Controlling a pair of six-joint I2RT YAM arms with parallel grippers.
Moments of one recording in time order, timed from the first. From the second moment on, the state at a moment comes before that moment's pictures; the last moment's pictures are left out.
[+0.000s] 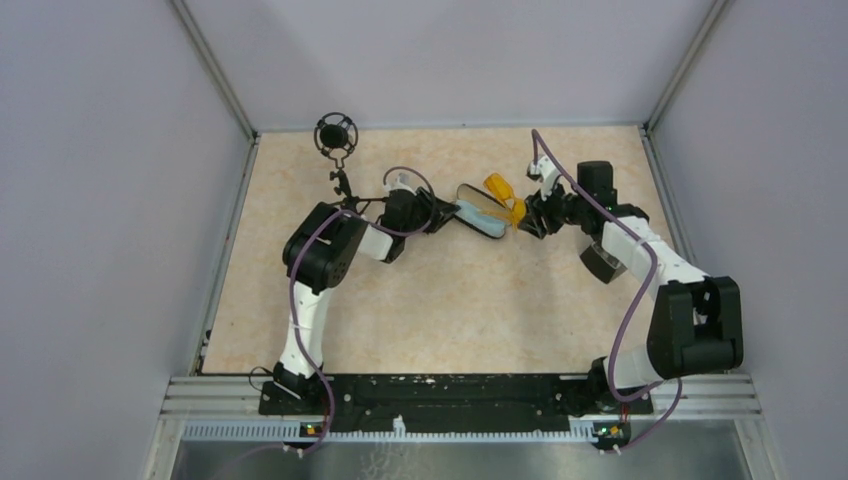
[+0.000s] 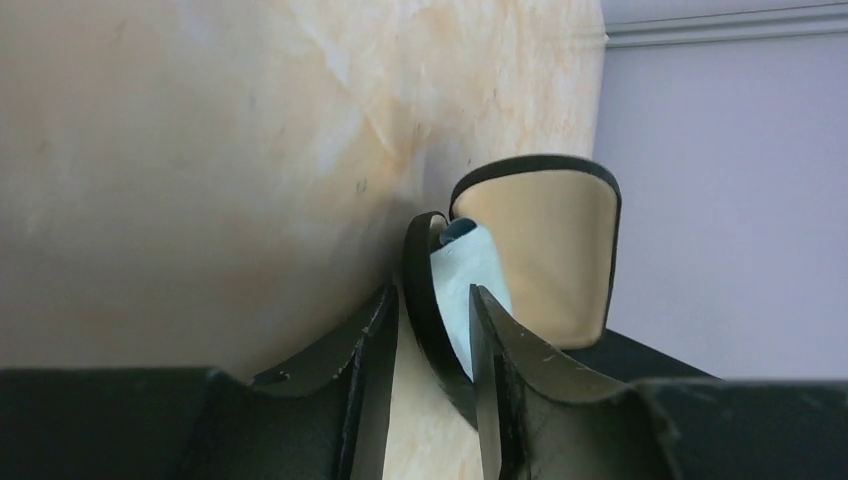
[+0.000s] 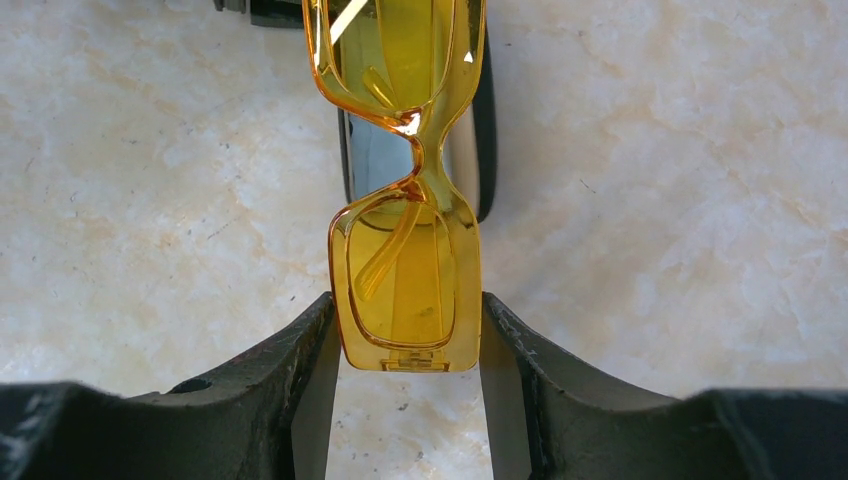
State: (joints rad) left arm -0.48 2.21 1.12 0.76 0.21 -1.22; right arm 0.14 1.43 0.95 -0.24 -0.59 -0.44
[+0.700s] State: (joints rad) left arm -0.50 2.16 0.89 0.98 0.19 -1.31; right arm 0.25 1.61 1.23 -0.40 -0.55 -0.59
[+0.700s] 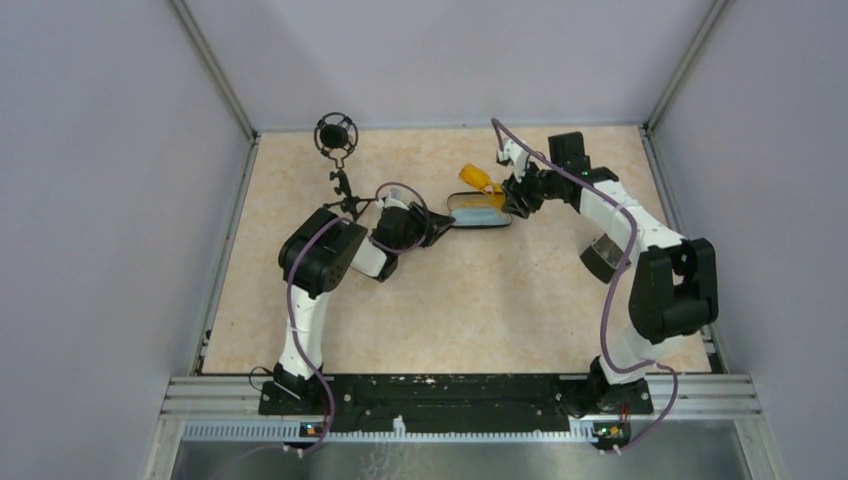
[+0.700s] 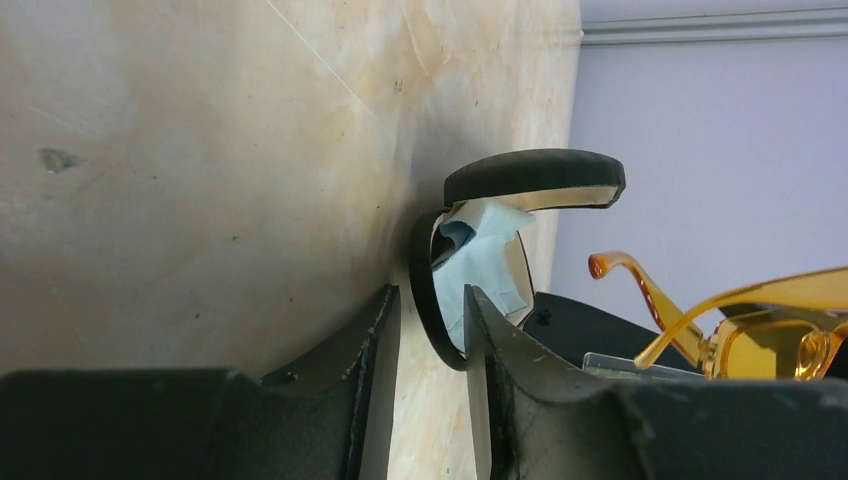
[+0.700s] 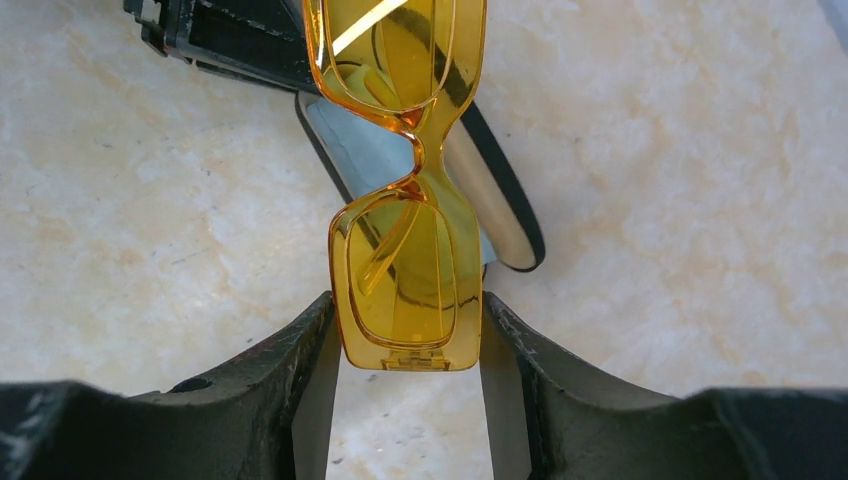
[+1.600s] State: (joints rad) left arm -0.50 2.16 0.87 1.02 0.19 -1.32; right arm 0.31 1.93 1.58 -0.78 -0.47 -1.06
